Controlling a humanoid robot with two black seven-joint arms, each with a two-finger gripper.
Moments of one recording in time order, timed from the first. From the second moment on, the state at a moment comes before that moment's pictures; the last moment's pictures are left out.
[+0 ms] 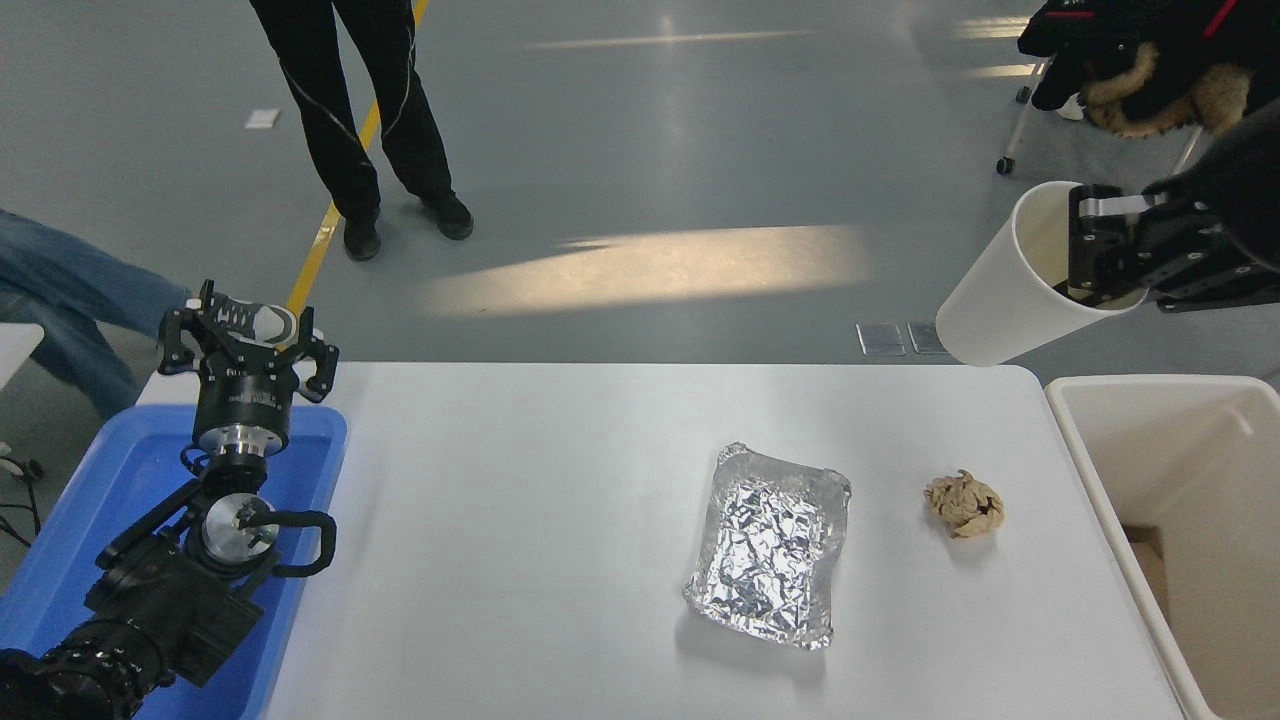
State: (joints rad) left arm -0.61 0.19 -0.97 -0.40 -0.12 -0.53 -0.56; right arm 2.91 -0.42 -1.52 1.74 0.09 0.76 -0.07
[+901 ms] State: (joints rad) left arm -0.61 0.19 -0.97 -0.40 -0.12 -0.53 -0.56; right arm 1.65 -0.68 -1.38 1.19 0.07 0.16 -0.07
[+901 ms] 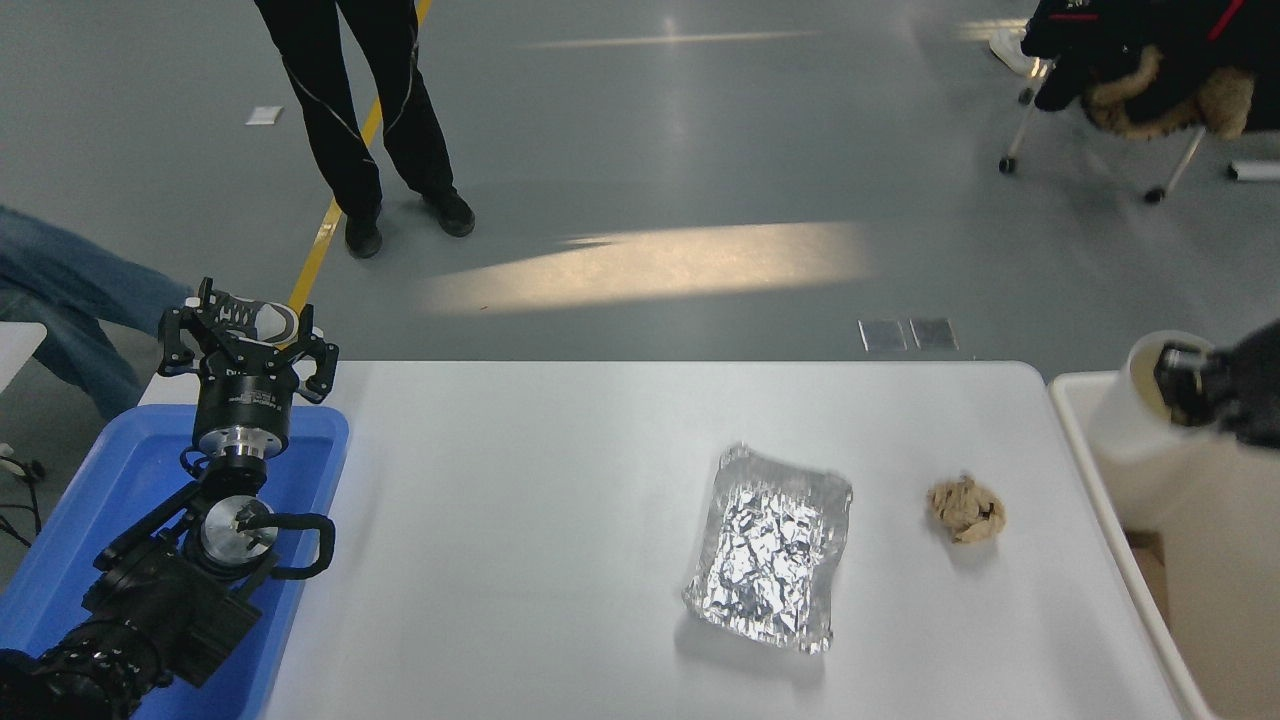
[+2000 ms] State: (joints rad) left arm -0.61 0.19 -0.97 -0.40 -0.12 -0.53 -0.56; right arm 0.68 -0.50 -0.96 0.35 0.25 0.02 -0.13
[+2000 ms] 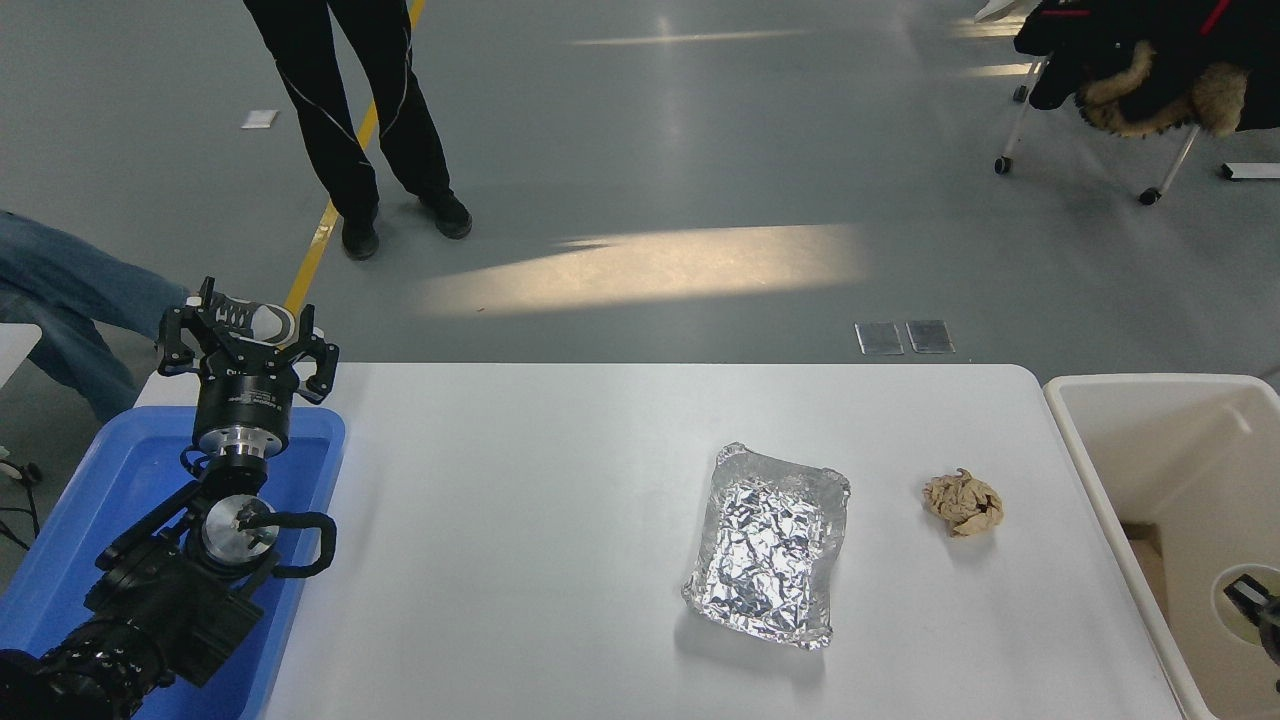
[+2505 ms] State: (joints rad) left arm -0.61 0.19 -0.97 -0.40 -0.12 -0.53 -0.56; right arm 0.71 -0.52 -0.86 0.37 0.25 -0.03 -0.13
